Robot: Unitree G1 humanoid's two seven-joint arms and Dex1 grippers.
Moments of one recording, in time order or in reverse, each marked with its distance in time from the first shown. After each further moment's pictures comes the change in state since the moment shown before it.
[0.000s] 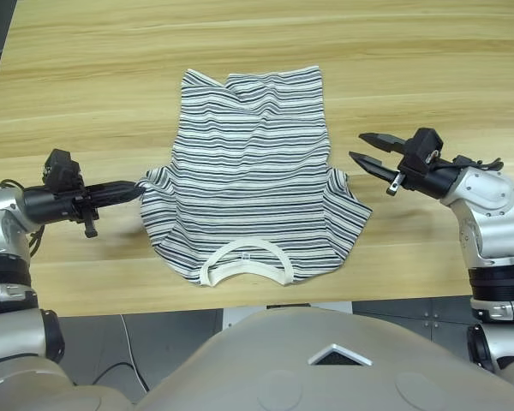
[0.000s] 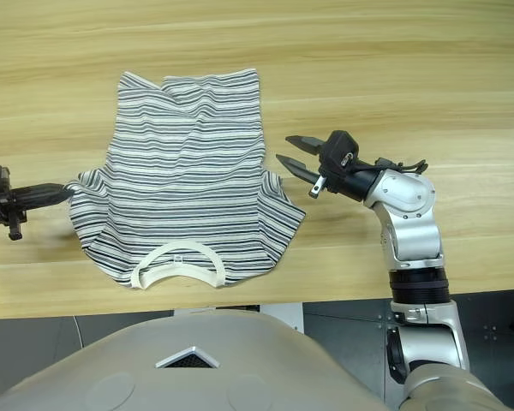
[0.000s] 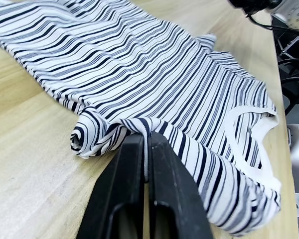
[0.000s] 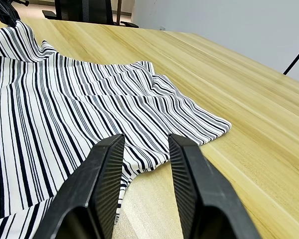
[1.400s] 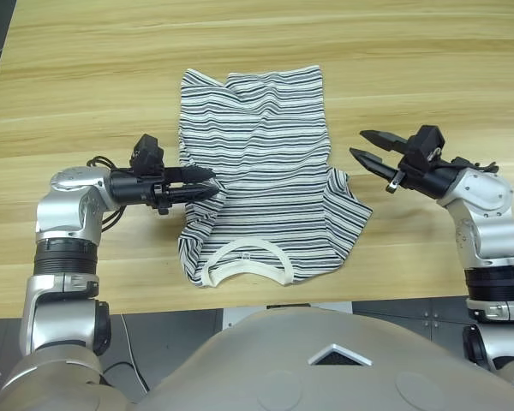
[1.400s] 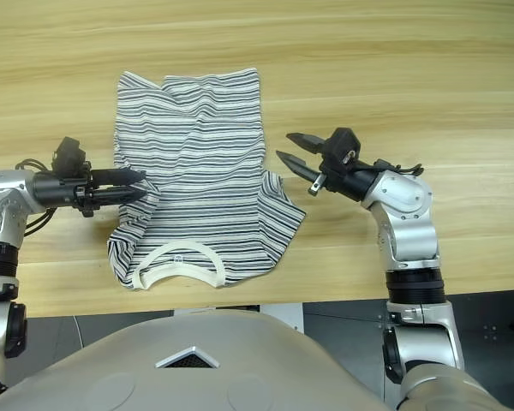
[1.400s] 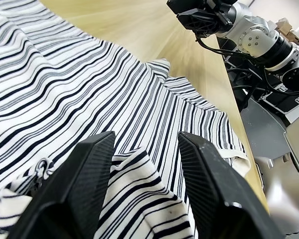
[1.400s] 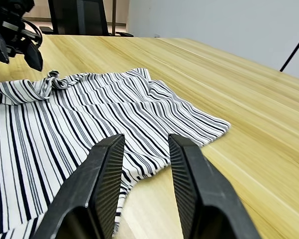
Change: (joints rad) left arm -0.047 -0.244 -0.081 -0.348 0.050 0.281 0.128; right arm 0.004 0.010 -0.029 0.018 0.051 0.027 -0.015
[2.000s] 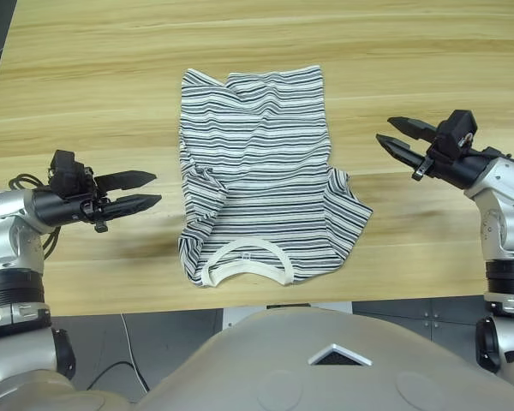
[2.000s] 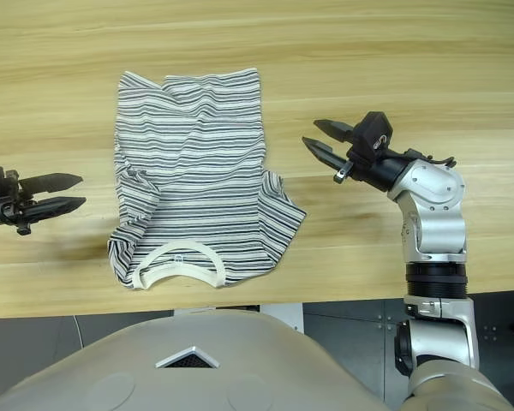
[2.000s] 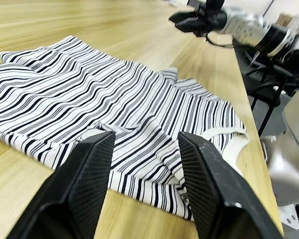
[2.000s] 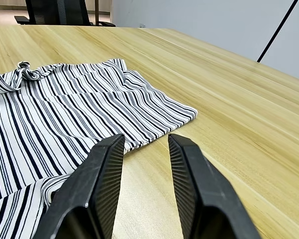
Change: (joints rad) left arm 0.196 0.183 0.180 0.084 -0.089 -0.357 -0.125; right arm -0.037 -0.047 -0.074 0.051 0.010 0.020 0.031
